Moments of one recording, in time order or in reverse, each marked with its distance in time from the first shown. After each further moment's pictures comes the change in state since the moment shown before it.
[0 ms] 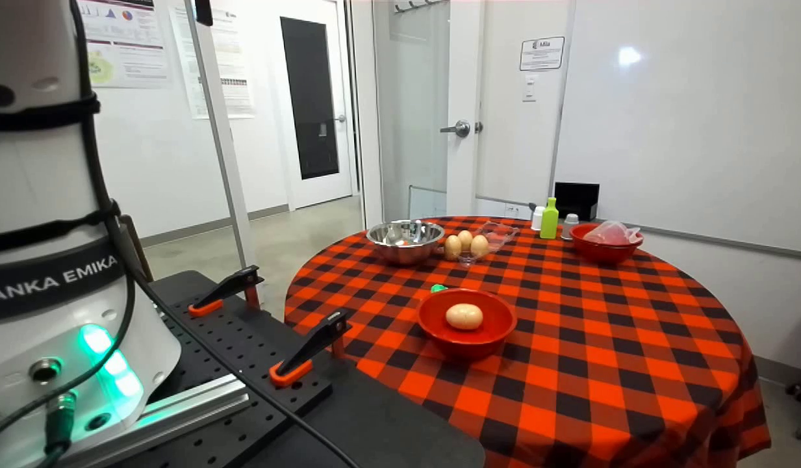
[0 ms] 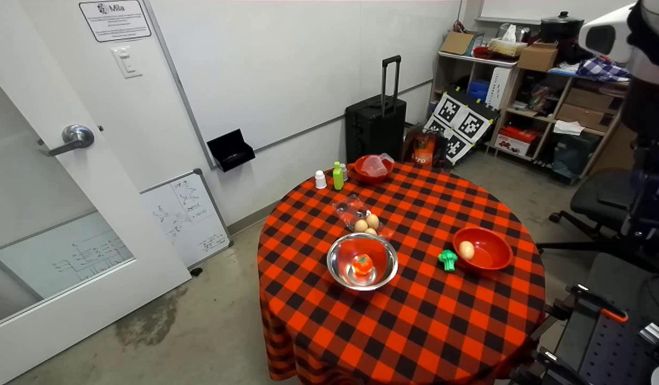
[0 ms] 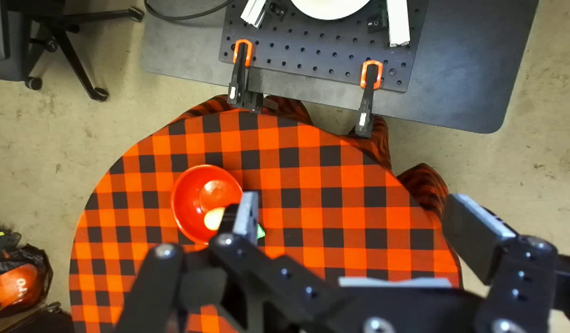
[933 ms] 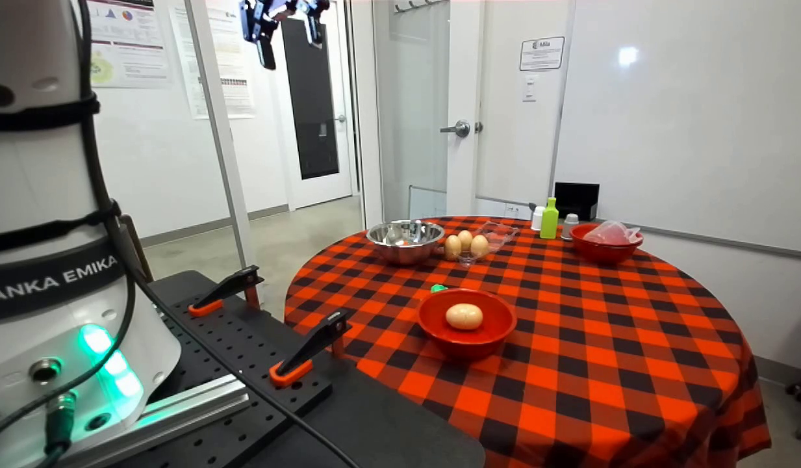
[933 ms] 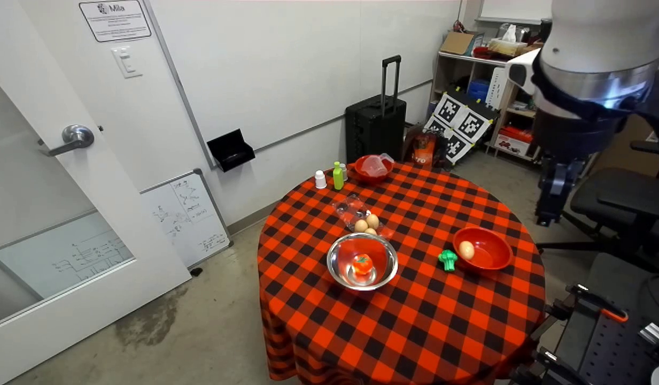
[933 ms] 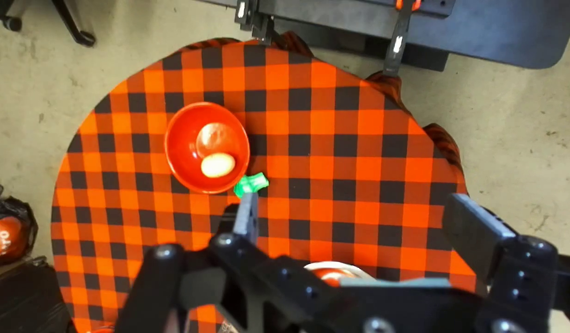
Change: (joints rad) arm -0.004 0.163 -0.087 -0.055 -0.101 0.305 -0.062
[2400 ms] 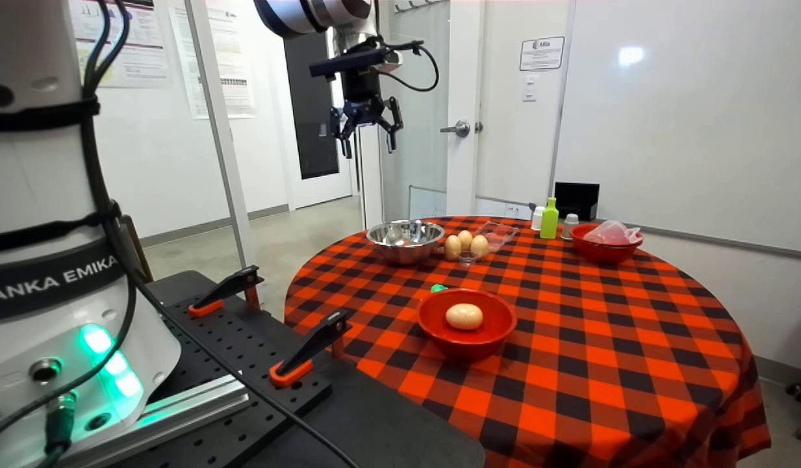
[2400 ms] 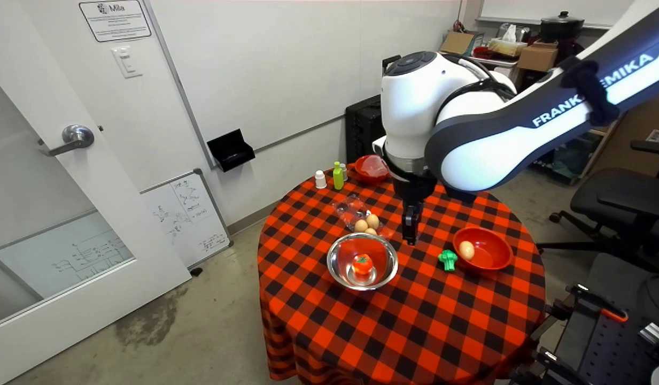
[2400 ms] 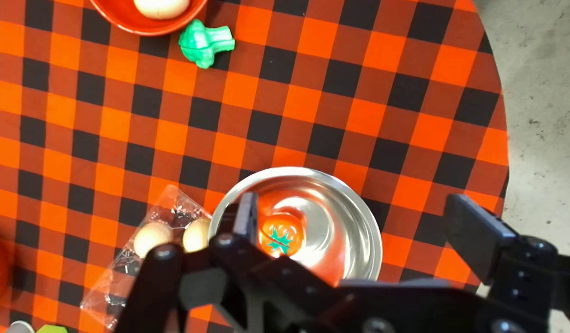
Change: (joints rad) arm -0.005 0.725 -0.077 0.305 -0.122 0.452 -0.161
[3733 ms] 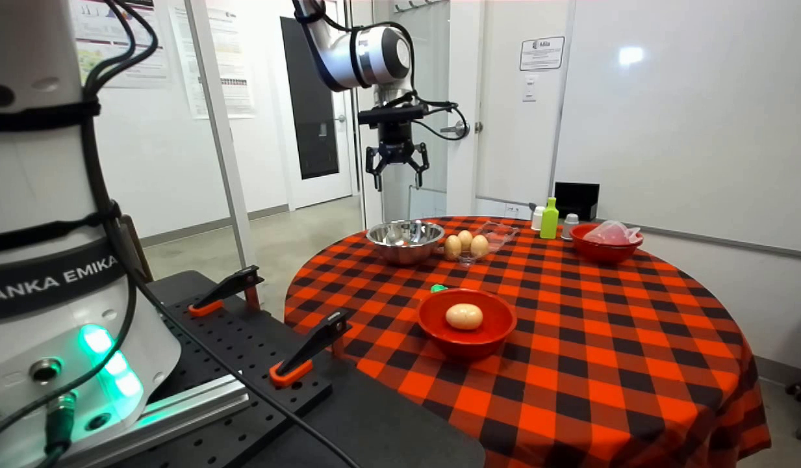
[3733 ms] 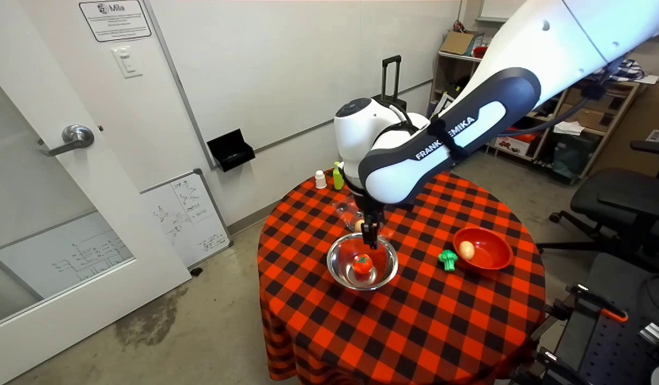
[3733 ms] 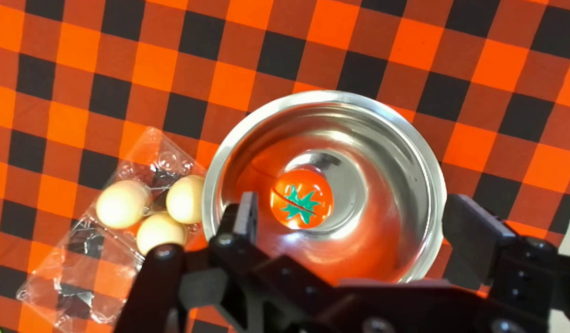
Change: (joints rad) arm 0.002 0.410 -0.040 0.378 -0.005 -0.006 -0.084
